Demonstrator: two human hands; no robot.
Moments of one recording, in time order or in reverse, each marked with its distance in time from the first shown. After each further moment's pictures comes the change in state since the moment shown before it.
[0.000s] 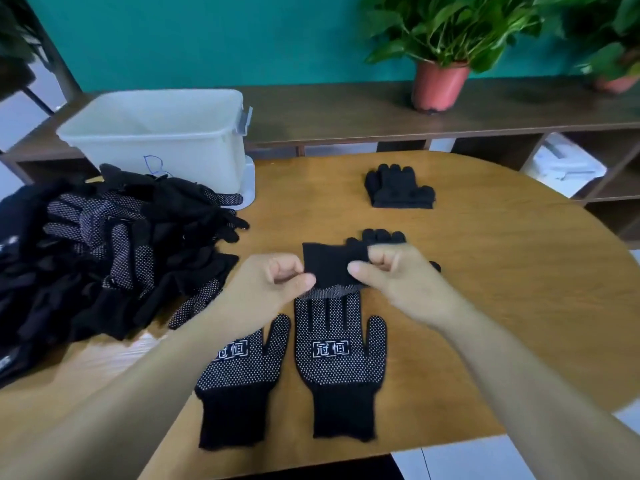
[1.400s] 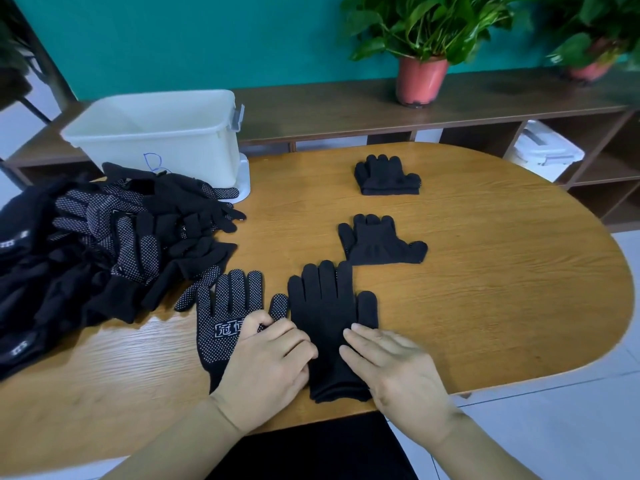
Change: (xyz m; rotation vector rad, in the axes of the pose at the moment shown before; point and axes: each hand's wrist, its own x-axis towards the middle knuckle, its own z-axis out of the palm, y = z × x) left_hand -0.076 -0.072 0.060 0.911 0.229 0.720; right_hand -0.110 0.088 0.072 -0.876 0.307 -0.685
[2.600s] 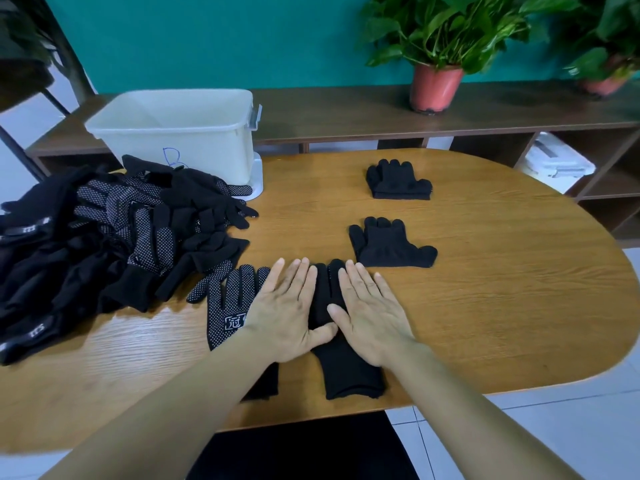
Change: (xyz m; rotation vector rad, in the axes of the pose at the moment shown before) left_hand 0.047 -0.030 0.016 0.235 -0.661 -0.300; right_hand 0.078 0.015 0.023 -0.051 -0.673 0.409
